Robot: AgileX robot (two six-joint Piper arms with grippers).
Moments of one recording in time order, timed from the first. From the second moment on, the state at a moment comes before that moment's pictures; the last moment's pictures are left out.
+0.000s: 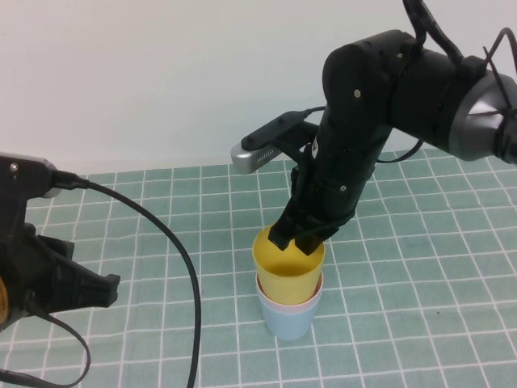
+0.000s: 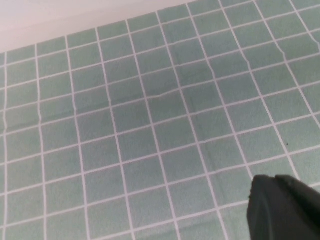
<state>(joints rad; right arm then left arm) 0.65 2.03 -1.83 0.12 1.26 -0.18 -0.68 0.96 -0.75 0.77 0.73 -0.74</state>
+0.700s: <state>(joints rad) 0.65 1.74 -1.83 -0.01 1.28 -0.03 -0.68 0.72 -0.75 0.76 0.70 -0.81</state>
